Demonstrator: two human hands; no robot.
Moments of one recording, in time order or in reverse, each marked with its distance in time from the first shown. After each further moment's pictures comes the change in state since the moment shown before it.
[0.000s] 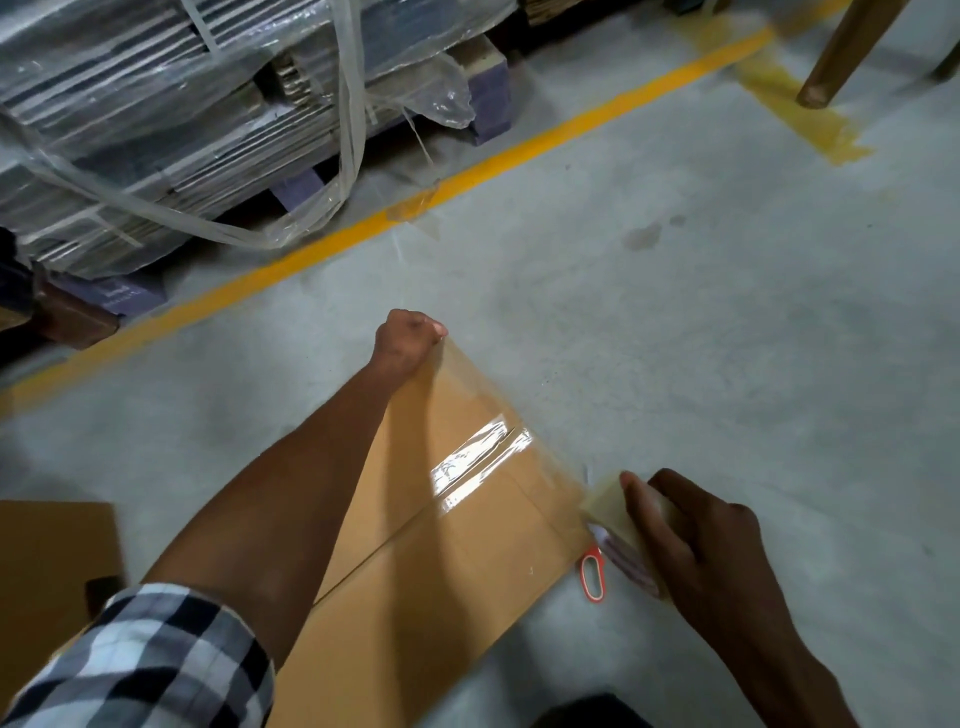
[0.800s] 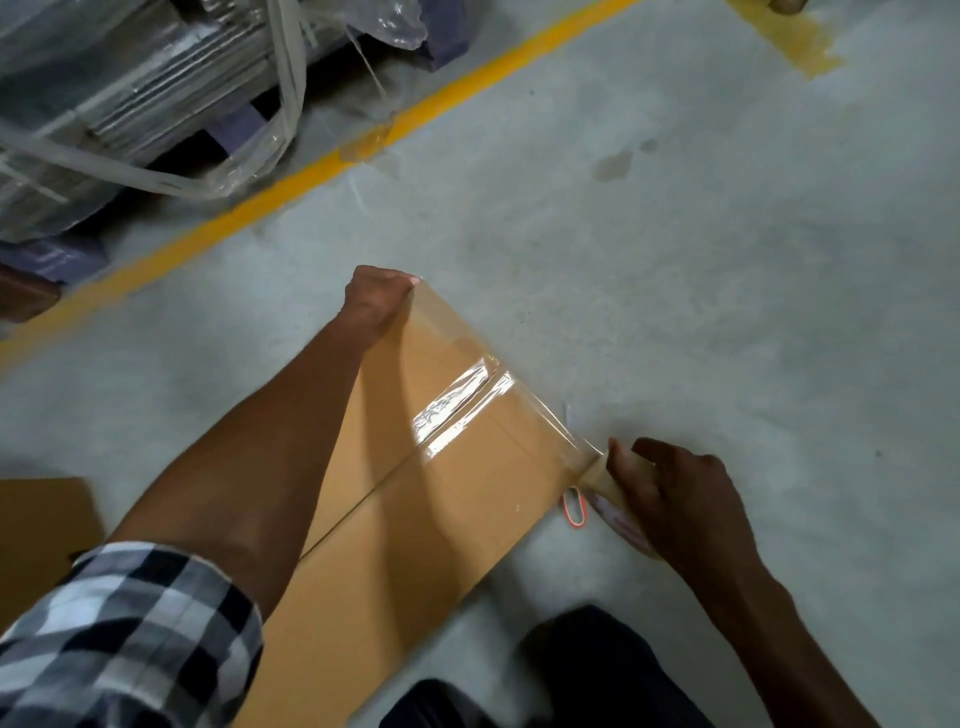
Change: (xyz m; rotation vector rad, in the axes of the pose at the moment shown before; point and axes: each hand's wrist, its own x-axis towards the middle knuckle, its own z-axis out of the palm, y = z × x) left_hand -0.006 -0.009 0.015 -0.089 -0.011 -0.087; right_hand -0.024 0.054 0.022 -0.332 -0.033 0.173
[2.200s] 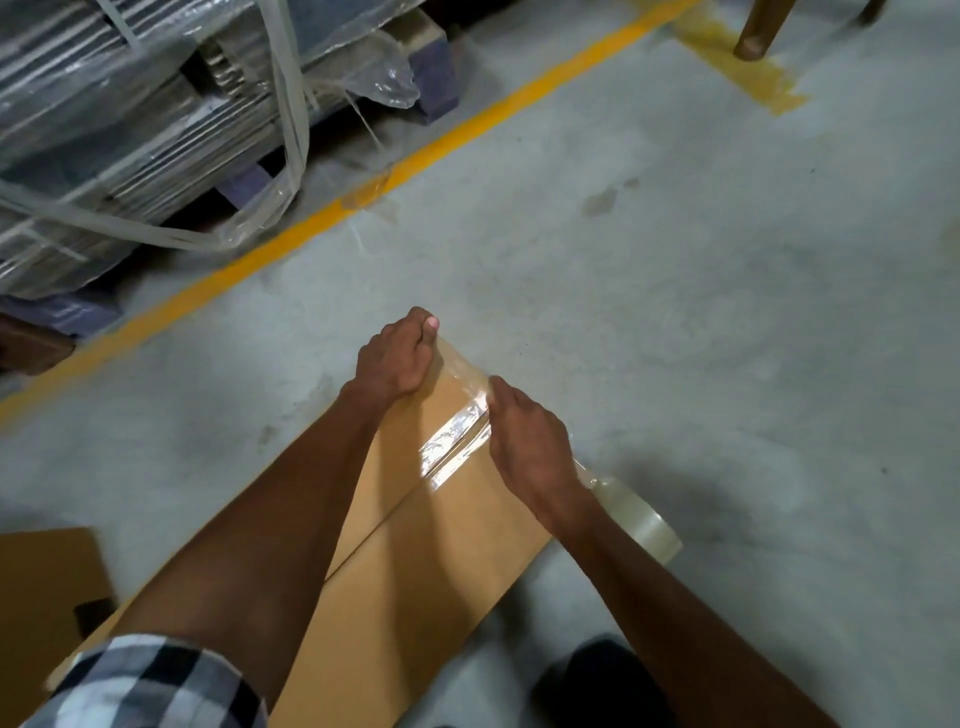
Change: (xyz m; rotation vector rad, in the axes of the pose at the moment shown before) left_hand -0.033 -0.009 0.007 0.656 -0.113 0.468; right_hand 0.077 -0.113 0.076 -0.043 -0.083 -0.191
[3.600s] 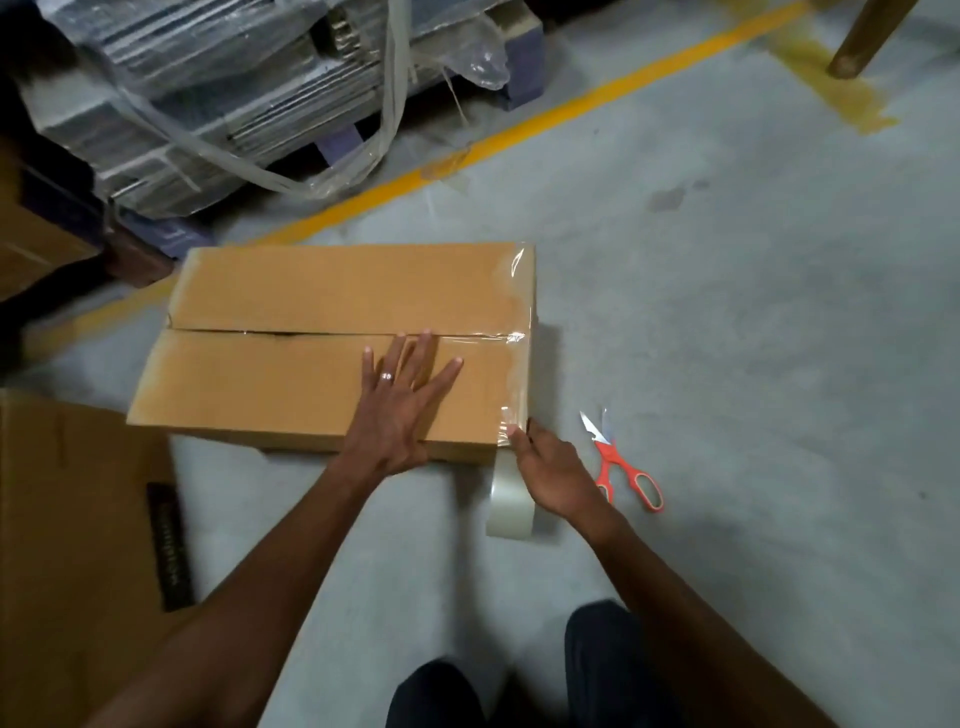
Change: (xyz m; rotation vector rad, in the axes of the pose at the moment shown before) left_hand -0.178 -0.044 0.010 0.499 -0.034 0.112; right_hand -0.082 -0.001 0.024 0.450 -0.393 0.201
